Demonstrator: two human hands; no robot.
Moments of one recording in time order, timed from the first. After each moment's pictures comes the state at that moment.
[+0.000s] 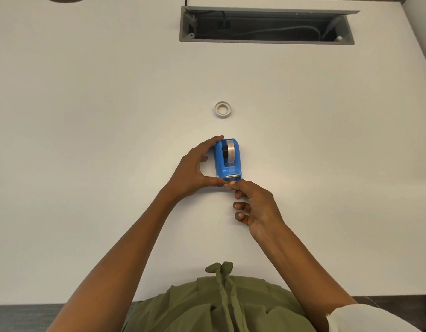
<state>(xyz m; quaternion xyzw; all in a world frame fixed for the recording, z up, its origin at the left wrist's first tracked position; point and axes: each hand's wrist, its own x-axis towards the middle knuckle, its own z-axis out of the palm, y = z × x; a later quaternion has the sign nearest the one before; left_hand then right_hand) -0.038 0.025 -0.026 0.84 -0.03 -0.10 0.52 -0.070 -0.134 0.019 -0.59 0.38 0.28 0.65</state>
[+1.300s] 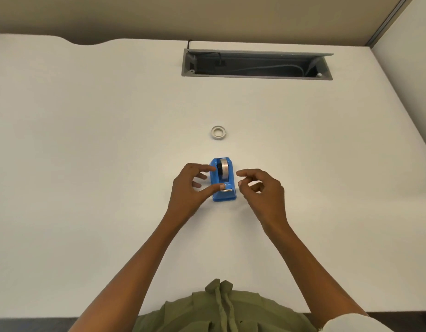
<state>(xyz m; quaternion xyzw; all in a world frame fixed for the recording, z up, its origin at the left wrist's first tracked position) -0.063 0.005 -0.003 0.82 0.09 0.04 0.56 -0.053 -0.162 0.026 -0.83 0.06 0.06 0.55</state>
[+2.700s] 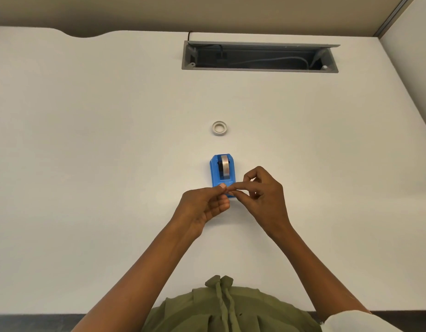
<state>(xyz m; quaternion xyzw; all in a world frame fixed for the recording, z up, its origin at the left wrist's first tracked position) -0.078 -0.022 0.032 0.46 0.40 -0.18 0.77 -0.053 -0.172 0.017 -0.88 -0.16 -0.01 0.45</state>
